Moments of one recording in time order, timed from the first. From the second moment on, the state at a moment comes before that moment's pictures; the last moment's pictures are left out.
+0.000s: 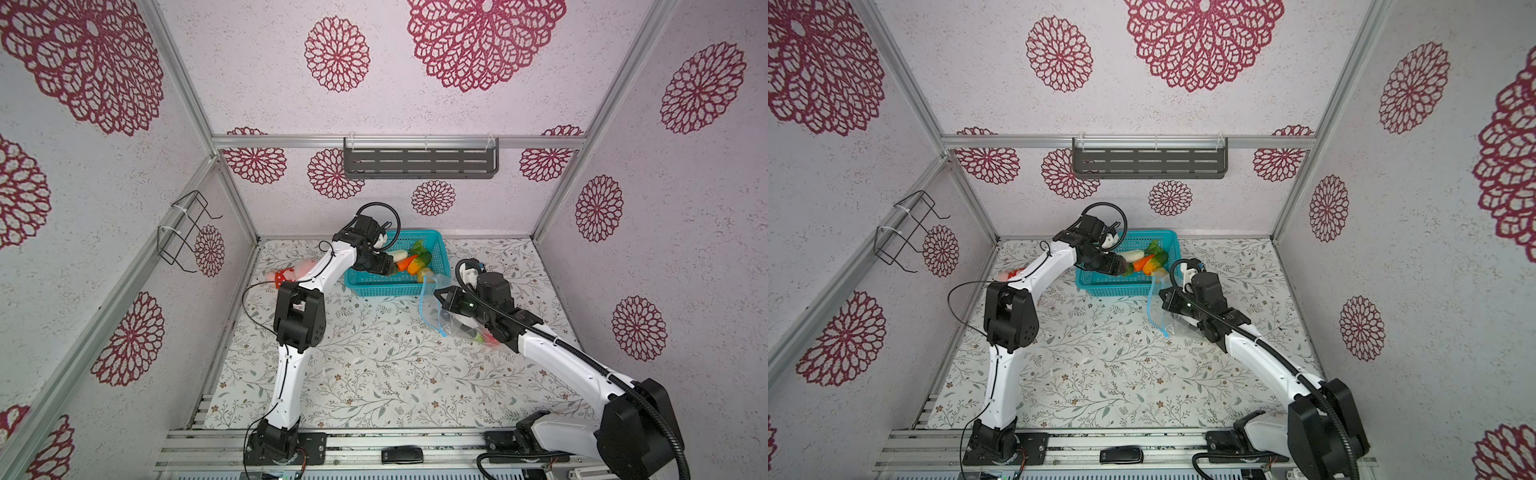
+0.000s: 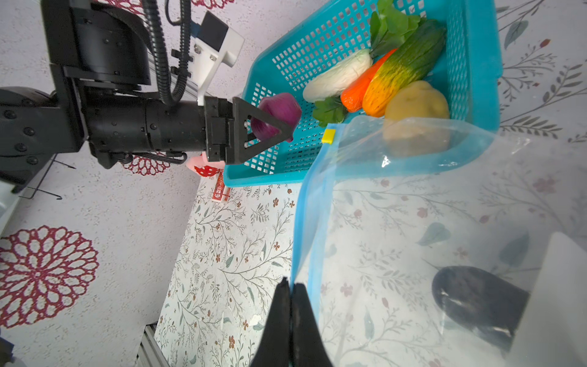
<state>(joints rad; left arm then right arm) -0.39 2.27 2.08 -0.87 0.23 -0.08 0.47 1.25 0.84 -0.06 -0.27 0.71</state>
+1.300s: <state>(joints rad) -0.63 1.75 1.53 -0.65 0.56 -0.25 0.47 1.15 0.79 0.02 -0.29 0.72</state>
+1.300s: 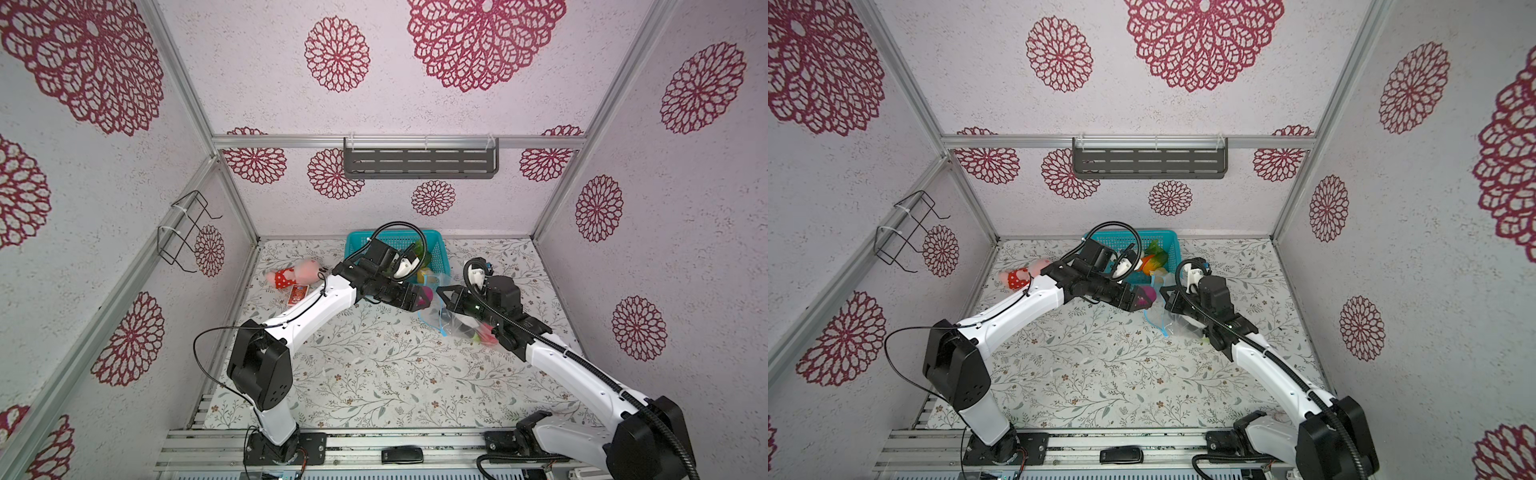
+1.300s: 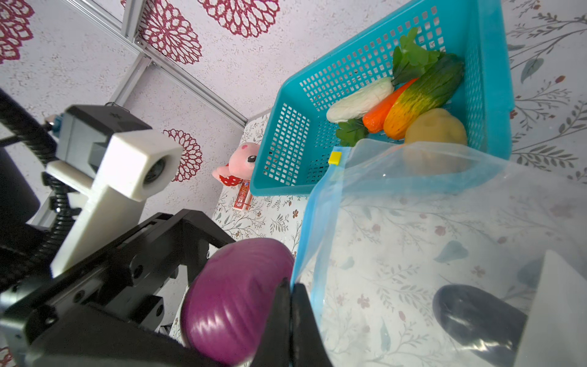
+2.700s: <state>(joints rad) -0.66 1.87 1.53 -0.59 0.57 -0.28 0.47 1.14 0.78 0.05 -0.30 0.75</state>
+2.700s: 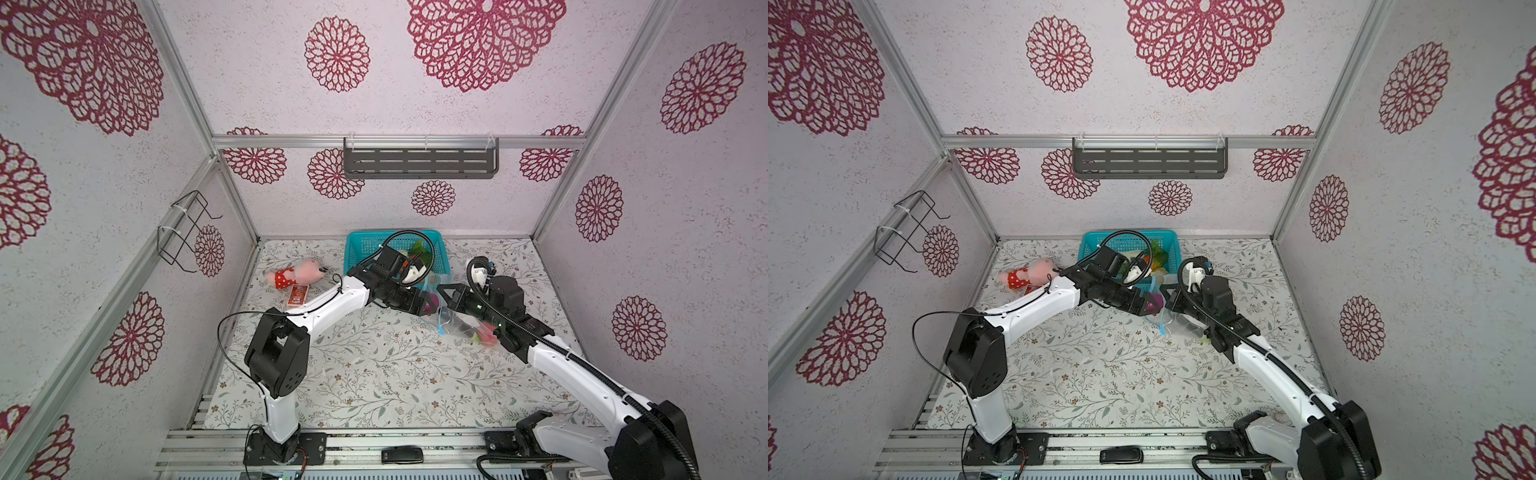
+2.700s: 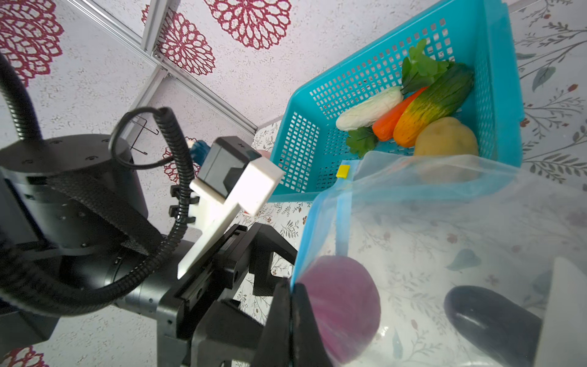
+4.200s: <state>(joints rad) -0.51 1.81 1.62 -0.68 0.39 -0.16 0.46 1.09 0.77 0.02 -0.31 0.74</state>
